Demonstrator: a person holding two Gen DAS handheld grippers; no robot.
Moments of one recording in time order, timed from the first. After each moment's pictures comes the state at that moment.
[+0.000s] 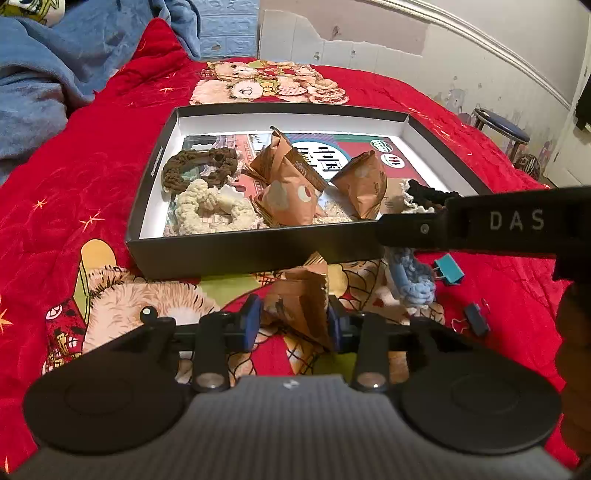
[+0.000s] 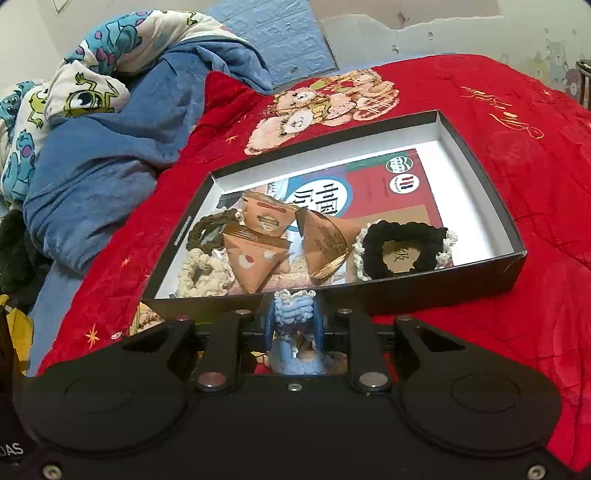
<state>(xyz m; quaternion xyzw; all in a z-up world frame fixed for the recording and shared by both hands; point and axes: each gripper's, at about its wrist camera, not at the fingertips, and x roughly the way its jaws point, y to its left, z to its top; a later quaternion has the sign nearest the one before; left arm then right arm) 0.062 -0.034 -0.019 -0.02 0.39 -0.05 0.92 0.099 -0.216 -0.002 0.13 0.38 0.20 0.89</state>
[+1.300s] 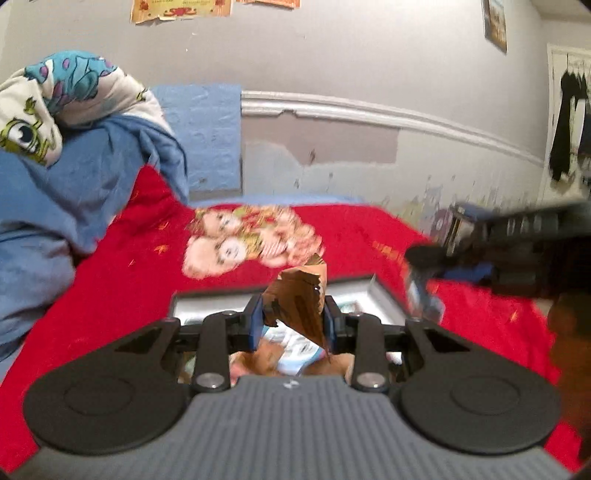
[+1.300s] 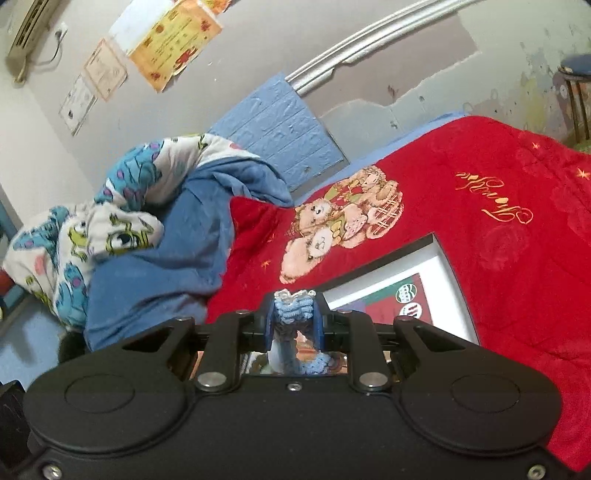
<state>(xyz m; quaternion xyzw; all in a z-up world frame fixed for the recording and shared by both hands) 0.071 -0.052 0.107 -0.01 0.21 -0.07 0.97 0.122 -0.296 0.099 0.28 0.27 0.20 0.90</state>
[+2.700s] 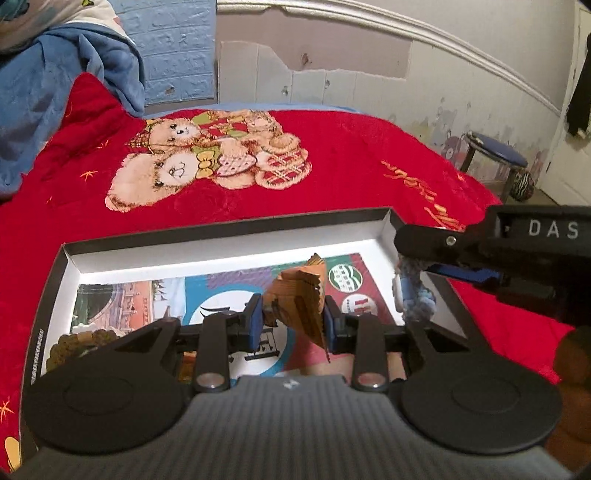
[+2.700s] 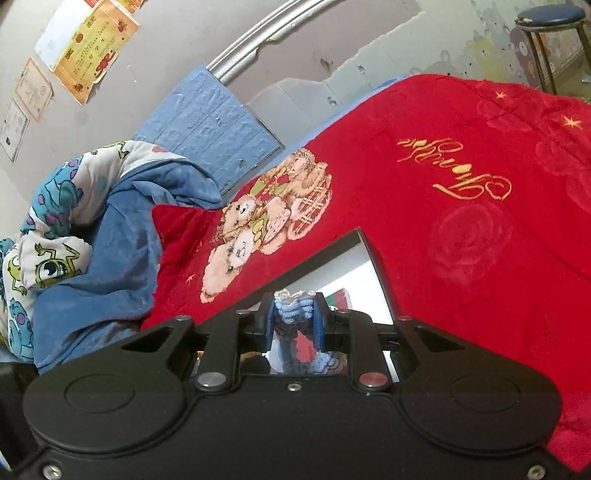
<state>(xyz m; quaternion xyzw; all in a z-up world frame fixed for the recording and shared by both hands) 0.213 -0.111 0.007 0.00 0.35 -0.07 0.93 0.230 -0.321 -0.005 0.31 0.31 0.15 0.89</state>
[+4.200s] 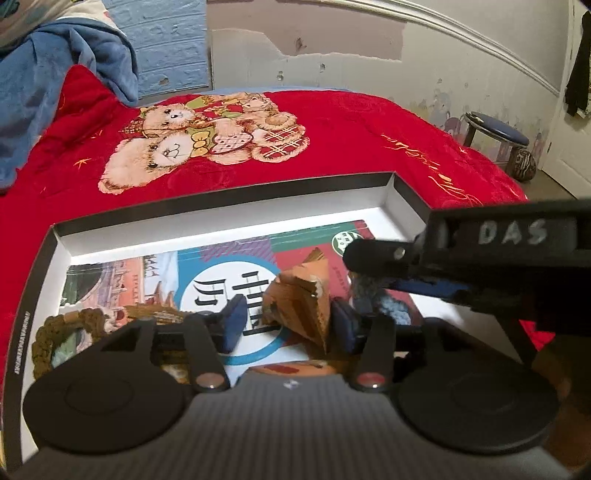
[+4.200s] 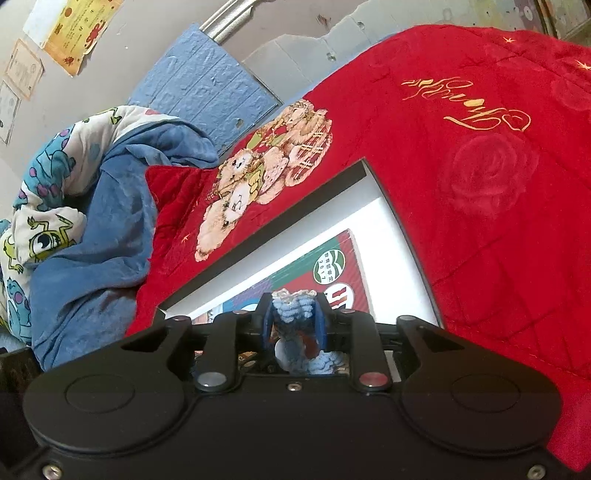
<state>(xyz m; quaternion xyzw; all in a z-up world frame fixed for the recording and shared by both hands) 0.210 -0.112 -0.014 0.02 0.36 -0.08 0.93 0.237 -0.302 -0.035 0.32 0.36 0.17 0.86</state>
